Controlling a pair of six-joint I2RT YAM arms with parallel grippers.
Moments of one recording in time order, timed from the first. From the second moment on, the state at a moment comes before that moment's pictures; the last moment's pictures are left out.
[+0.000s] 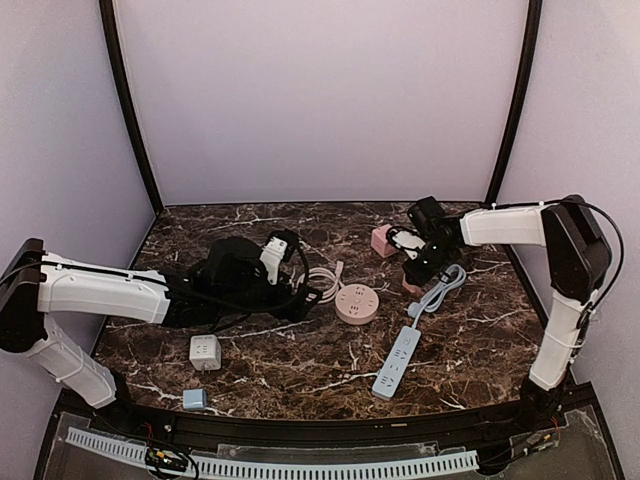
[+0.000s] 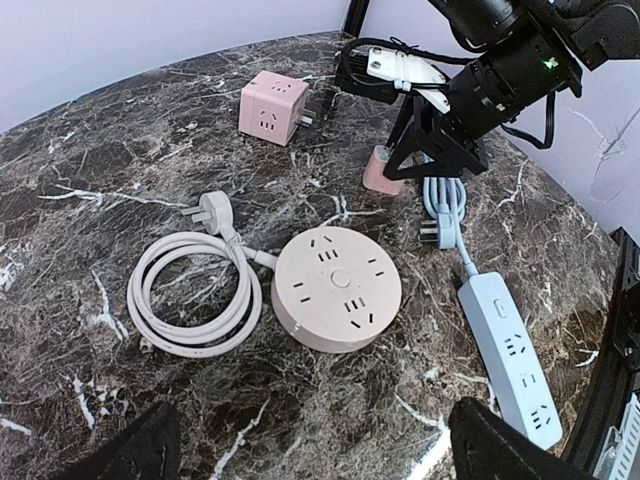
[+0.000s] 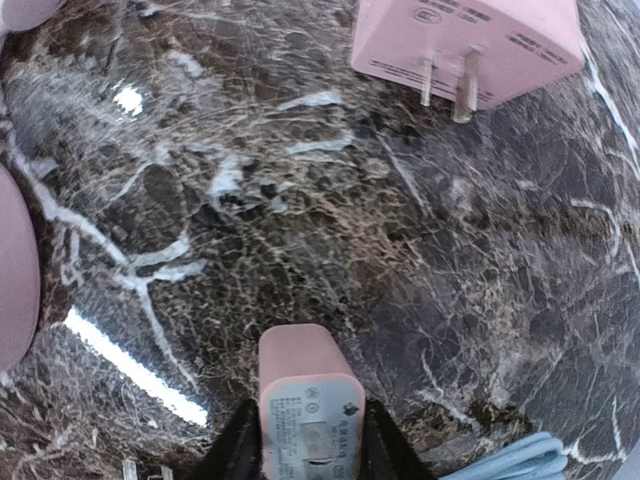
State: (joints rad) left arm -0.97 1.46 0.82 0.14 -0.11 -0.31; right arm 0.49 1.85 1.22 -0.53 0.06 -0.25
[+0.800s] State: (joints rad) left arm -0.97 1.40 0.68 0.35 -0.09 -0.23; right arm 0.60 1.54 1.10 -0.28 -0.20 0.04
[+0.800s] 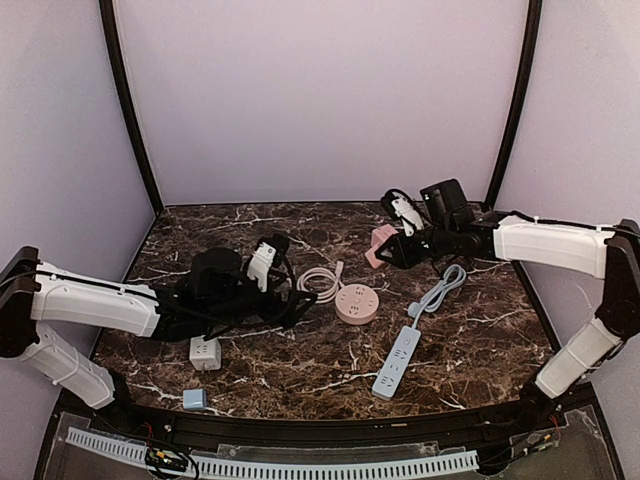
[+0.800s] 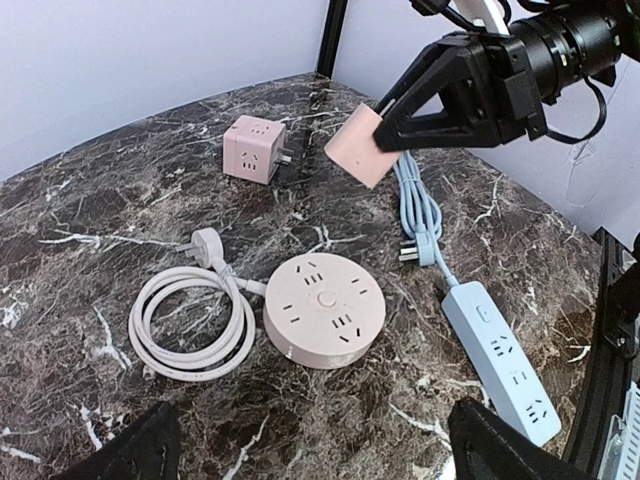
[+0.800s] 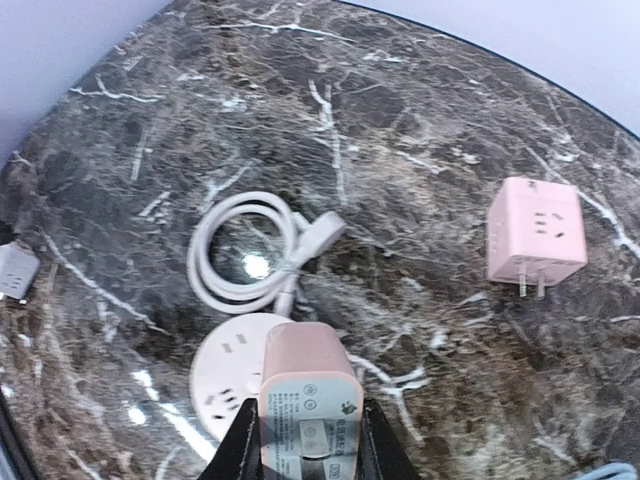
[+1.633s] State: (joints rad) left arm -0.80 1.46 0.75 0.77 0.64 -0.55; right arm 0.76 1.24 0.68 0.58 -0.60 0.58
